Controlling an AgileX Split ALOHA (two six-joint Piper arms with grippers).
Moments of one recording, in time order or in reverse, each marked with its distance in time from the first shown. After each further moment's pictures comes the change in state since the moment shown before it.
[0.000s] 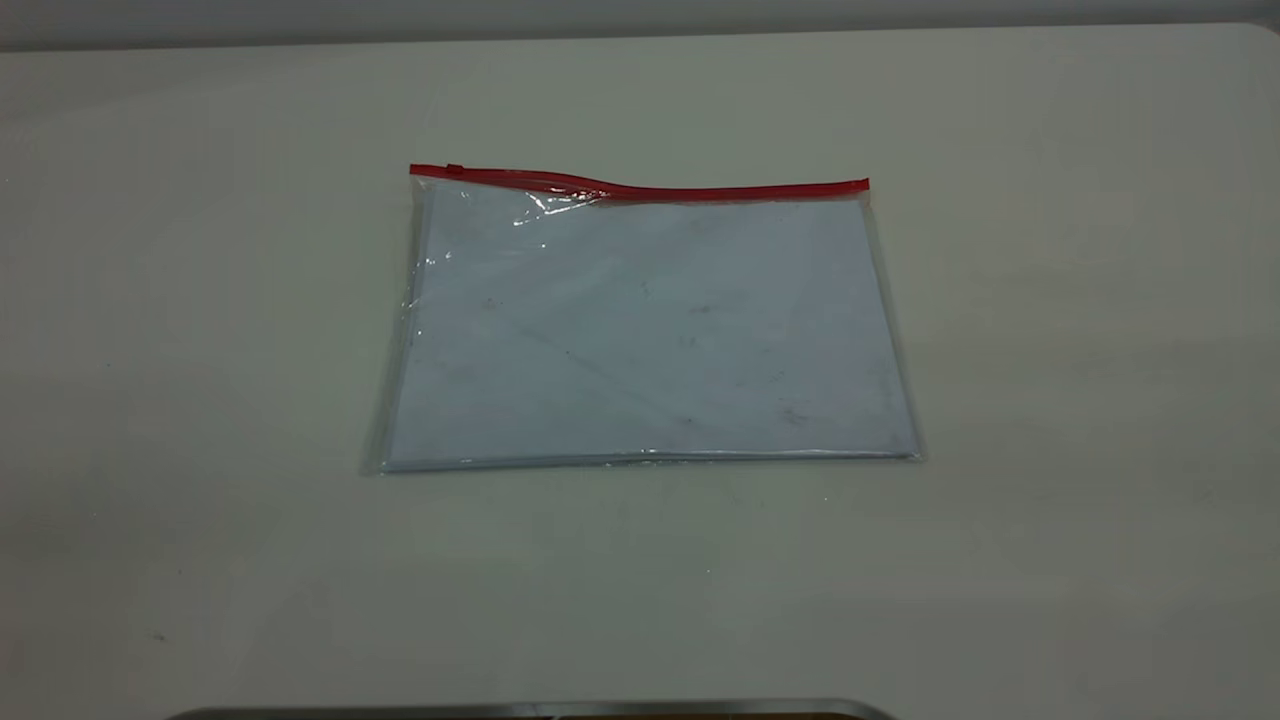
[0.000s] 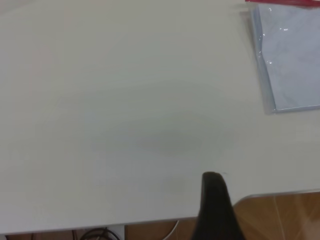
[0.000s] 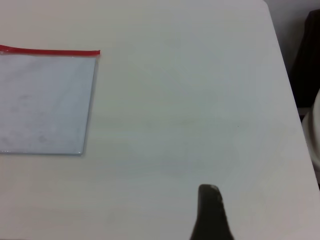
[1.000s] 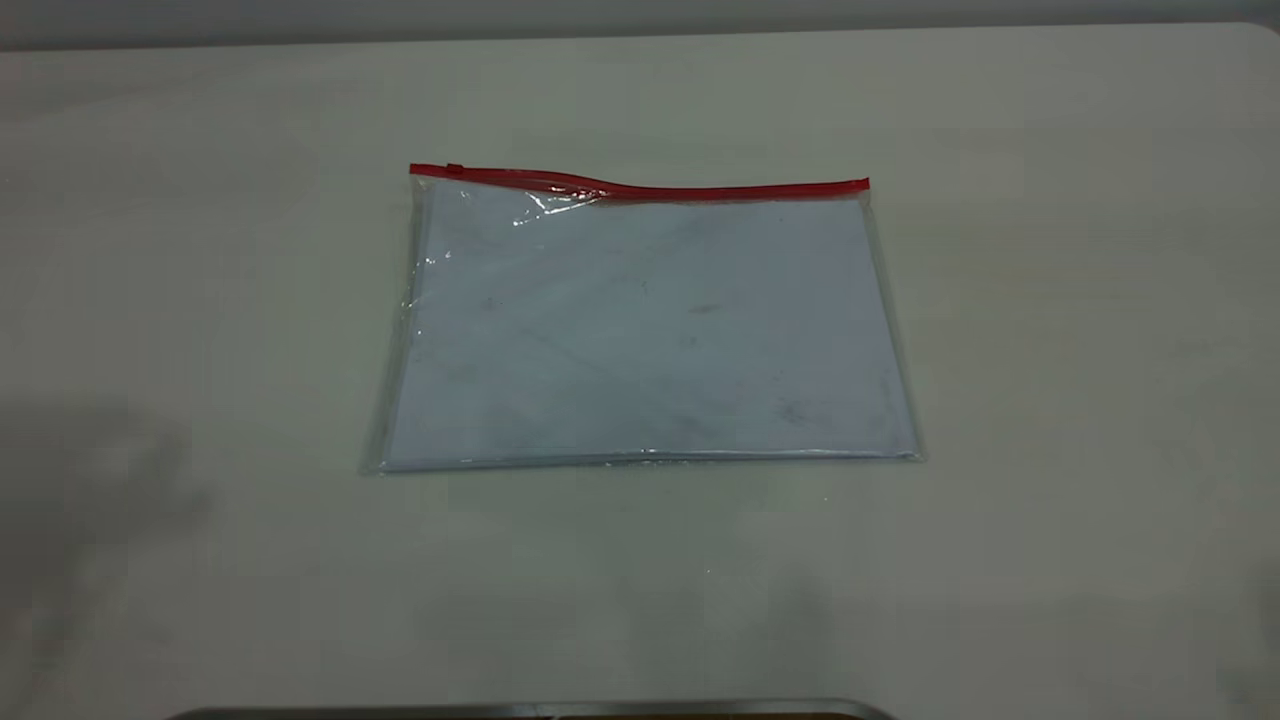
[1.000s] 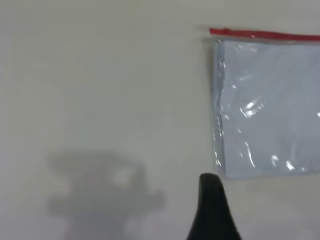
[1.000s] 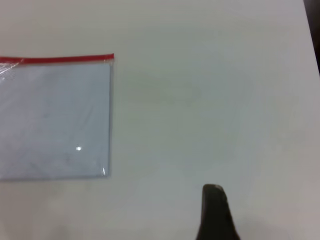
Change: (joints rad) left arm 0.000 1.229 -0.457 -0.198 -0.448 0.019; right arm 0.000 0.792 -0.361 0.055 -0.191 0.052
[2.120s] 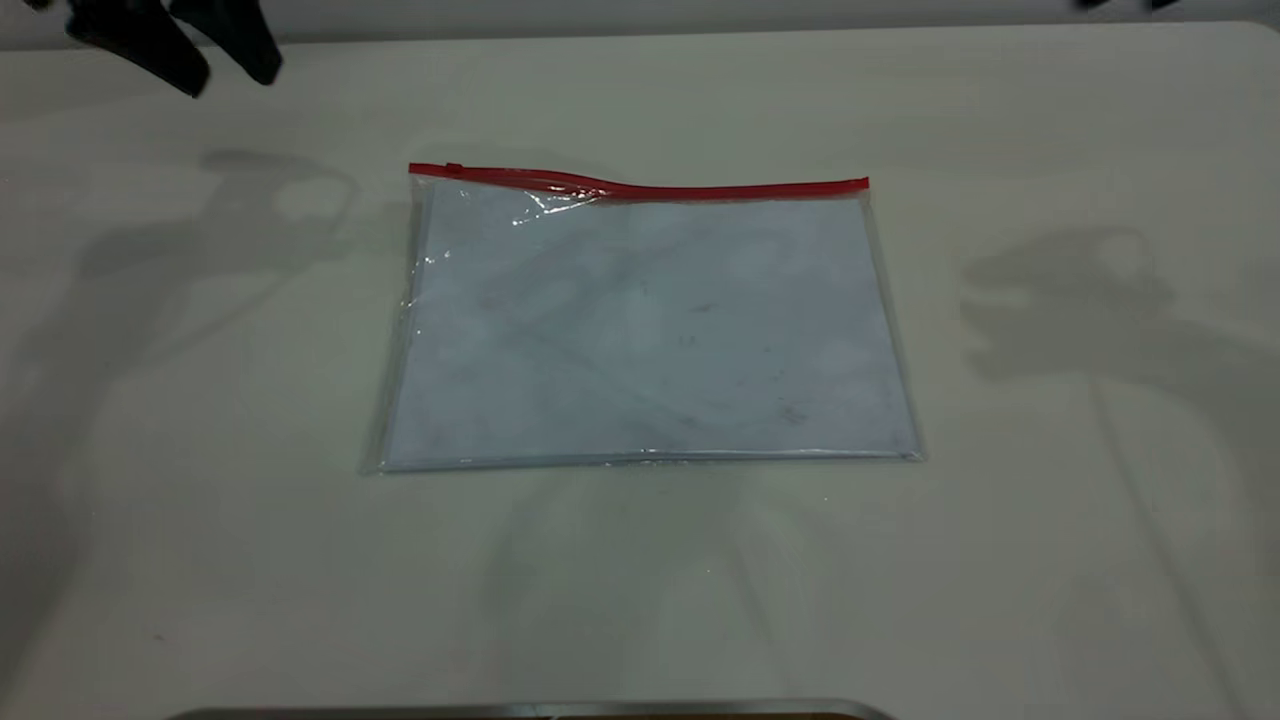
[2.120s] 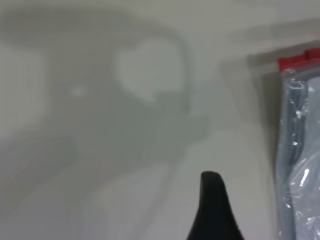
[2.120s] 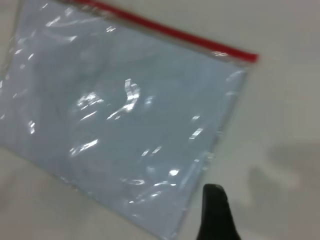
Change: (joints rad) left arm 0.022 1.076 -0.729 -0.207 0.061 0.372; right arm 0.073 1.063 -0.263 0.705 -0.333 -0.958
